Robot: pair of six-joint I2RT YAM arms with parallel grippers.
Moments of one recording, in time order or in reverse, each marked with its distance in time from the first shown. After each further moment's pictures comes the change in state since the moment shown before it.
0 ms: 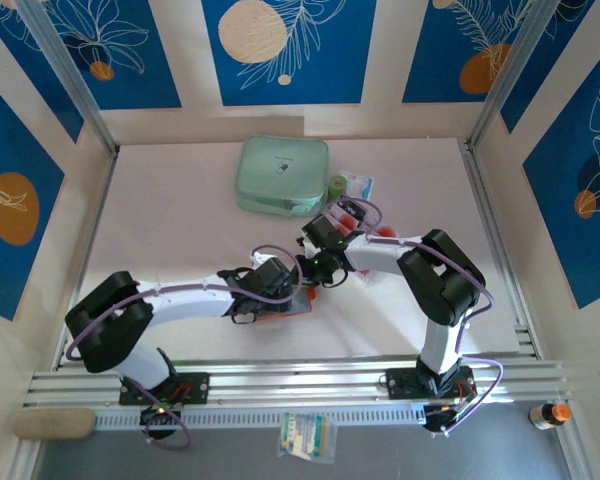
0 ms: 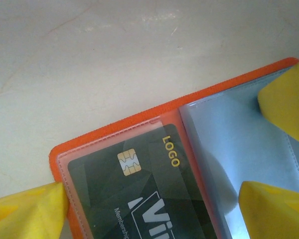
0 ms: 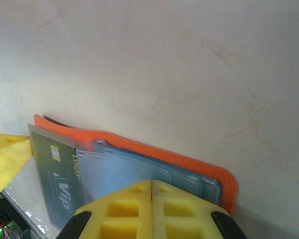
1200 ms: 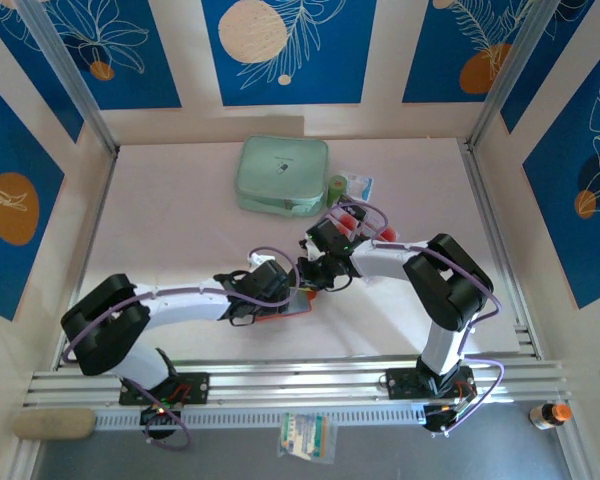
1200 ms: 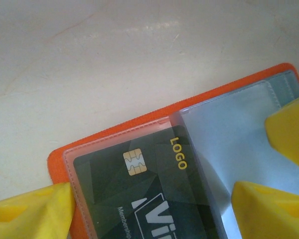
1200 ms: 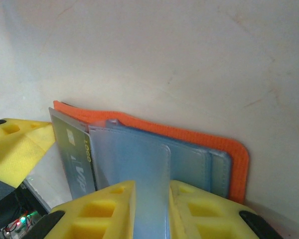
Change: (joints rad) left arm 0.000 -0.031 -0.045 0.062 -0.015 -0.004; right arm 0.000 -0.050 -0.079 0.087 -0.059 0.064
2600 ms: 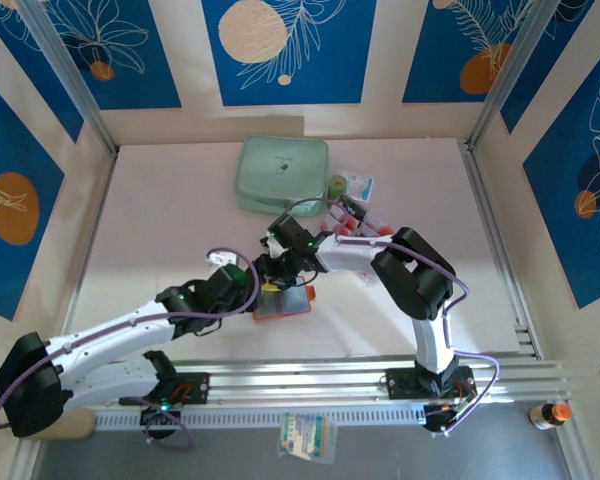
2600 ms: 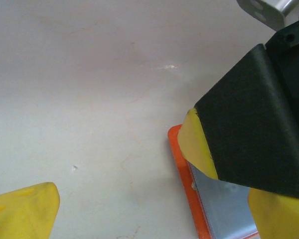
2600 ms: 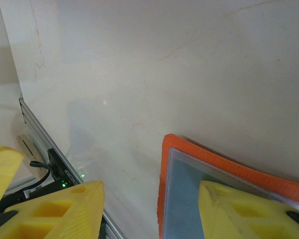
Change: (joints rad) left arm 0.062 -0.474 -0.131 -0.222 -0.115 0.014; right arm 0.142 0.196 0.277 0.022 -0.085 0.117
